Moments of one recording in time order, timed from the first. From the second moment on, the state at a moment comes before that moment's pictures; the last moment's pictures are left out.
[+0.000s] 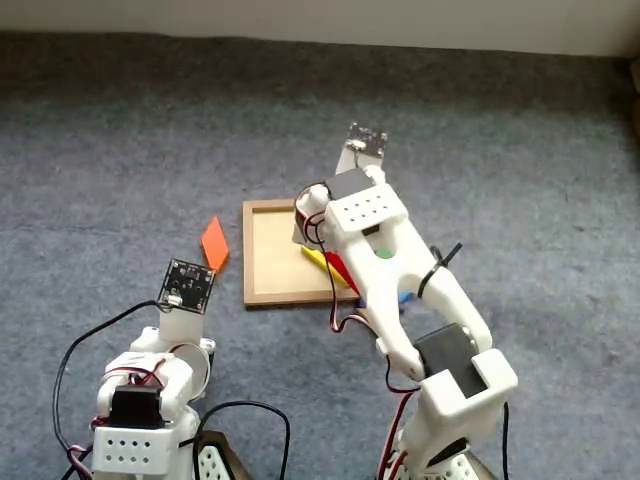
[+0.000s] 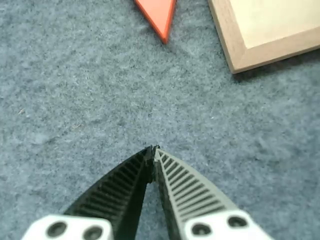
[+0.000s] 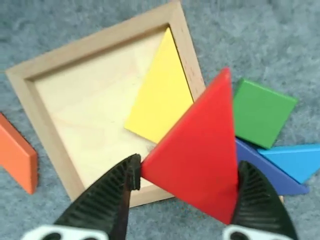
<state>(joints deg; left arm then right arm) -4.5 -102.3 96.0 75.4 -4.8 -30.9 9.9 4.7 69.9 -37.3</state>
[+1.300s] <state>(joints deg) -4.5 -102.3 96.0 75.4 -4.8 -29.9 4.7 0.5 85.9 -10.4</state>
